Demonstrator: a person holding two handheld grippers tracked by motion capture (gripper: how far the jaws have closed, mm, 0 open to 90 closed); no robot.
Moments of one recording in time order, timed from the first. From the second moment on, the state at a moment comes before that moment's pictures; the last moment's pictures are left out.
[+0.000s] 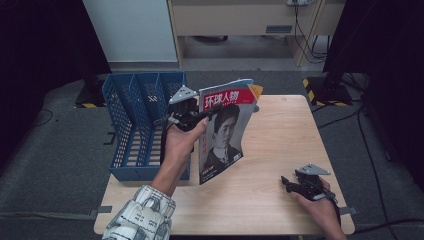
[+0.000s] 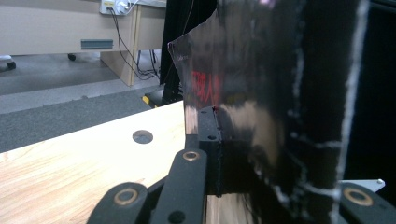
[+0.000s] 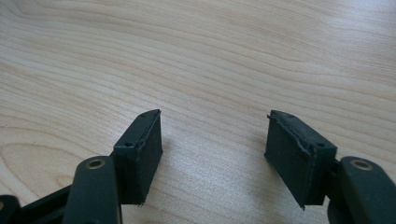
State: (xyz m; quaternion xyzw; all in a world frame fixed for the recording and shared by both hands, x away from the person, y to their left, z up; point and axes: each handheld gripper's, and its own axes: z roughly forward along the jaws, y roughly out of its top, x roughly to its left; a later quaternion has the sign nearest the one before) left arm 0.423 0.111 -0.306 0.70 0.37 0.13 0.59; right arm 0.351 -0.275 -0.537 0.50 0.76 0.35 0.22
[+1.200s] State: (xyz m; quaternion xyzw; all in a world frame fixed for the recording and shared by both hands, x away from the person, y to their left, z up) left arm 0.408 0.164 -0.297 0.67 0.40 0.15 0.61; right arm 0.352 -0.274 -0.537 0.49 0.77 0.35 0.22
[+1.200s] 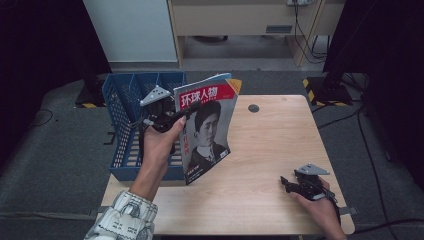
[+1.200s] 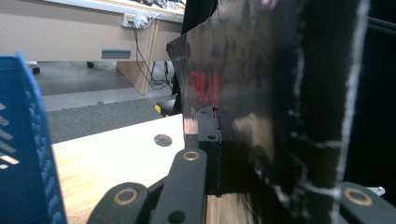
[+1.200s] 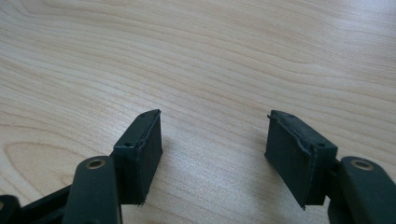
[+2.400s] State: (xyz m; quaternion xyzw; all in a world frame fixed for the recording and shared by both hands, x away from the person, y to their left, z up) left arm 0.405 0.224 -0.300 0.63 0.43 0.16 0.62; right arm 0.351 -0.274 -0.537 0.49 0.77 0.35 0.22
